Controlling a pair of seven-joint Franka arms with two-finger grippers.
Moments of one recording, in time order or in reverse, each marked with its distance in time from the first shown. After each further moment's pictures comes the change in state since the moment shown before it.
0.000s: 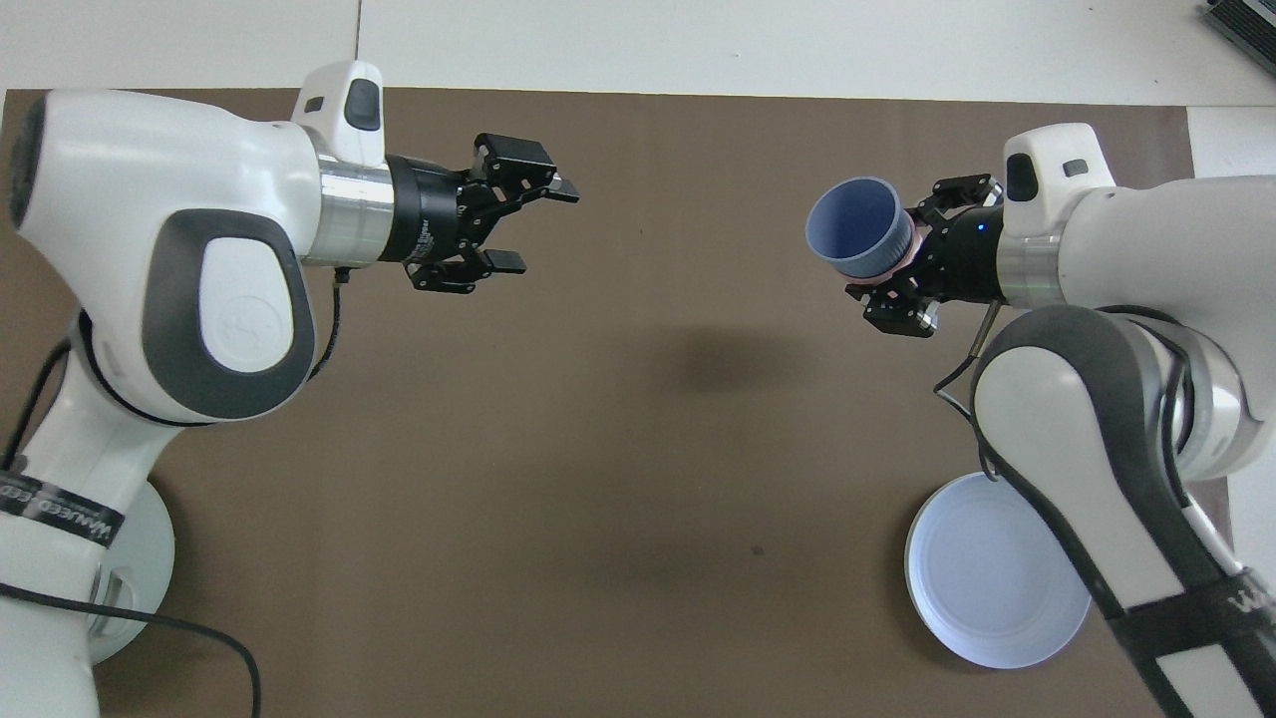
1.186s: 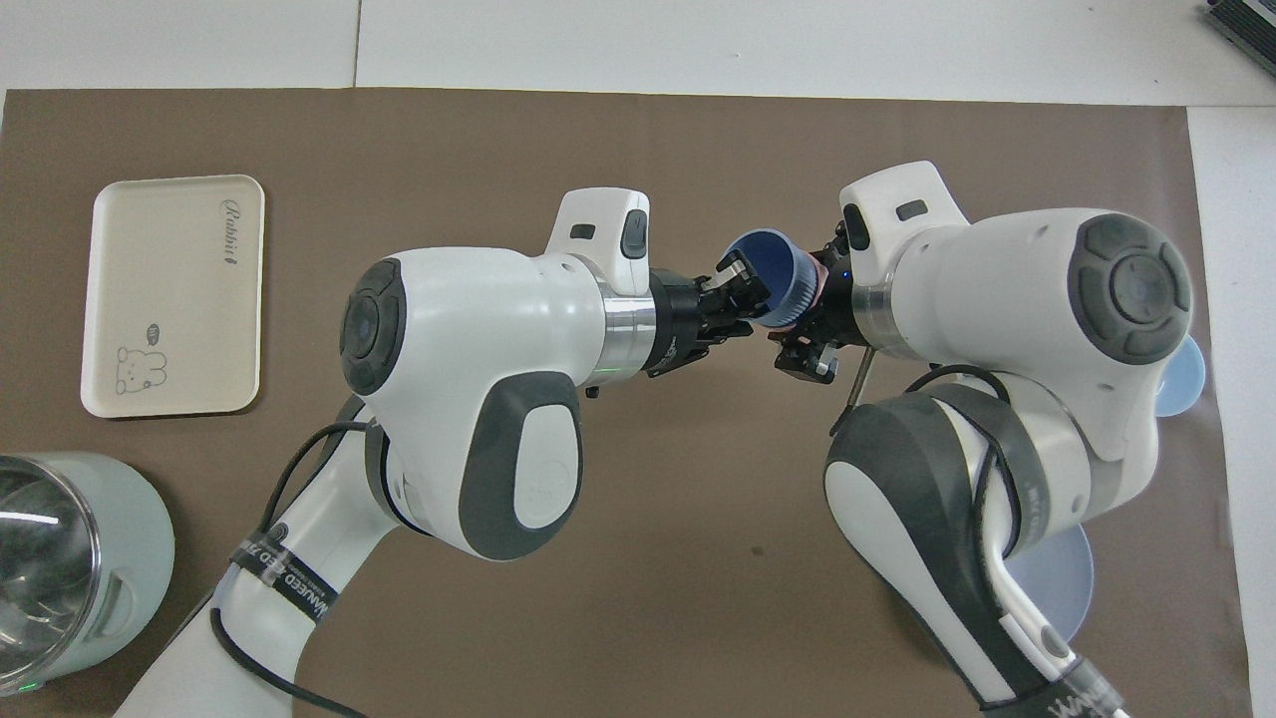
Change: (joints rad) left arm -0.236 0.001 0.009 -0.064 -0.010 0.193 -0.075; right arm 0.107 -0.002 -0.004 0.008 -0.162 -0.050 0.126
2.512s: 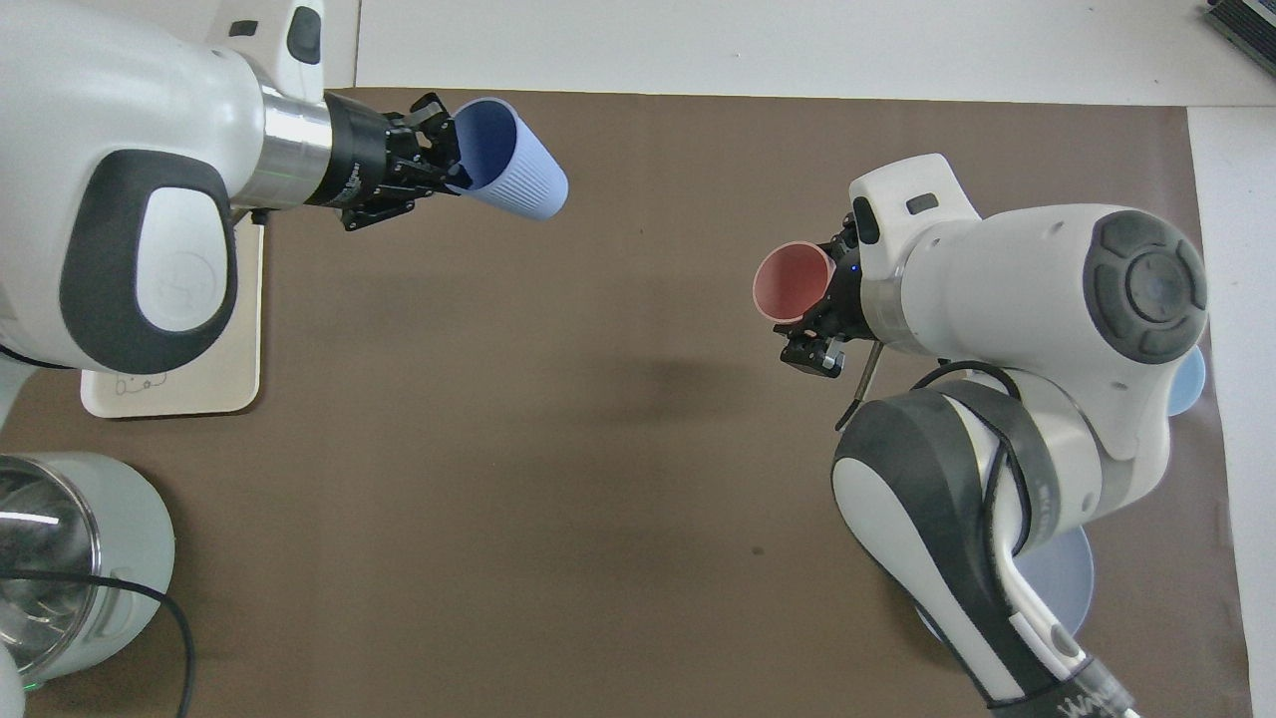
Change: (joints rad) left arm 0.375 0.026 0.031 0.234 0.442 -0.397 0.013; right arm -0.008 0.000 -0.003 0.007 0.000 0.015 0.000
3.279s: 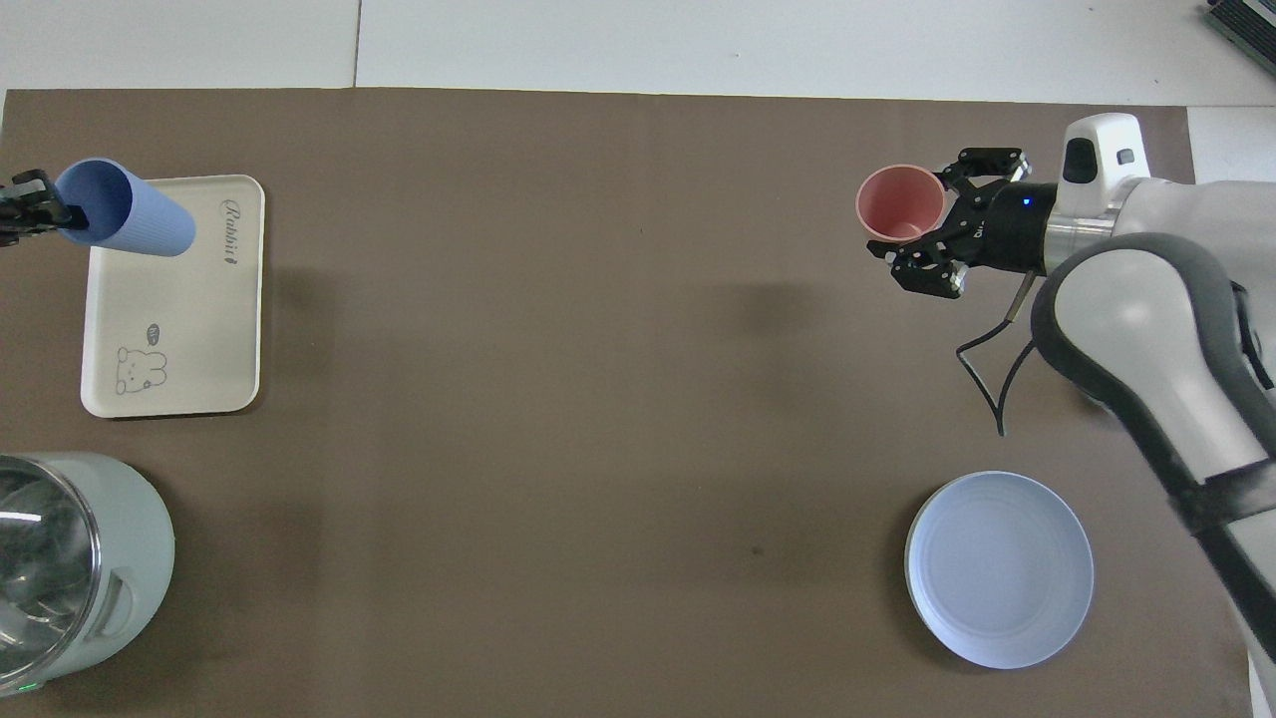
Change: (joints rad) left arm 0.489 -0.078 0.006 -0.282 0.123 0.164 0.719; right arm -0.270 0.114 -0.010 -0.022 0.688 0.153 -0.614
